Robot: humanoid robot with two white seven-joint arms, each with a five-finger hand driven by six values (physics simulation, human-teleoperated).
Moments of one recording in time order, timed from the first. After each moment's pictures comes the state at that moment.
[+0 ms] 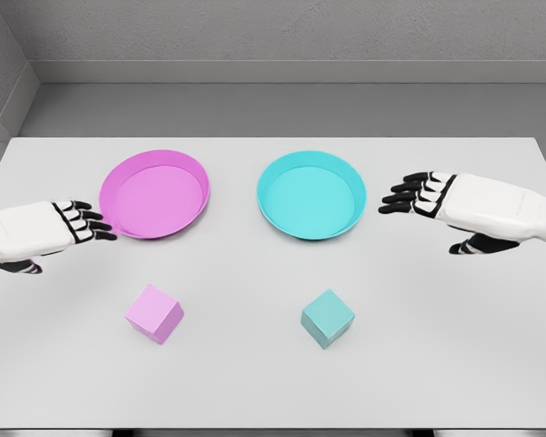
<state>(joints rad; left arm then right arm) -0.35 1.16 -0.58 -1.62 -0.58 -0.61 -0.28 -0.44 -1.16 0.63 -1.76 0.22 -0.61 0.24</state>
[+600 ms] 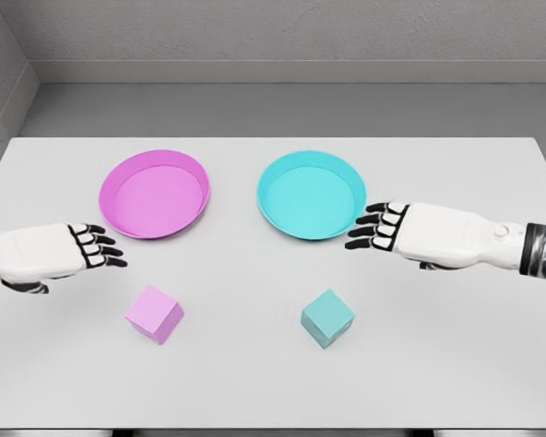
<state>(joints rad) -0.35 1.17 -0.64 -1.69 -0.59 -0.61 -0.30 -0.46 -1.02 0.72 -1.76 0.53 -0.61 0.23</state>
